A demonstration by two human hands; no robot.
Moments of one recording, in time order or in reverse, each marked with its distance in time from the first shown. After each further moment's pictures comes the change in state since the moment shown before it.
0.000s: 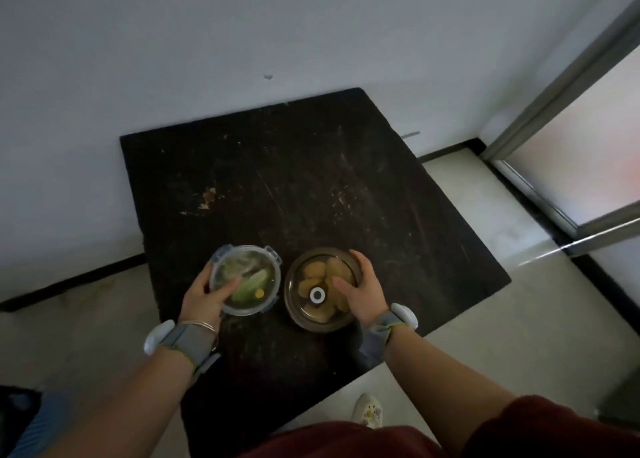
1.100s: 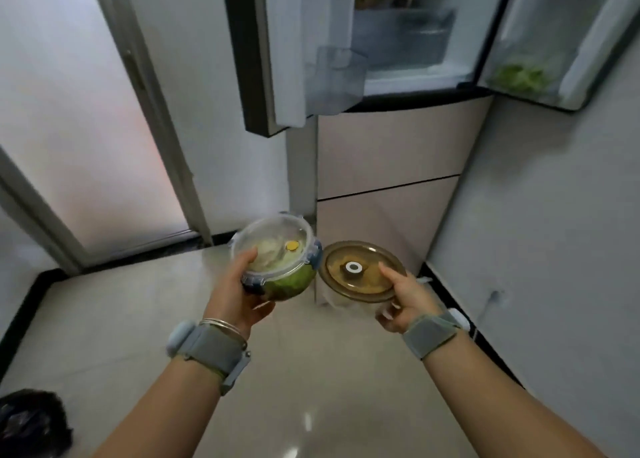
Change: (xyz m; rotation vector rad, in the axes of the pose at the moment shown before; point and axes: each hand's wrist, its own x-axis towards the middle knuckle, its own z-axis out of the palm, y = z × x) left_hand -0.545 -0.208 0.609 0.634 -1.283 -0.195; right_hand -0.439 0.193 -0.616 1.383 1.312 0.168
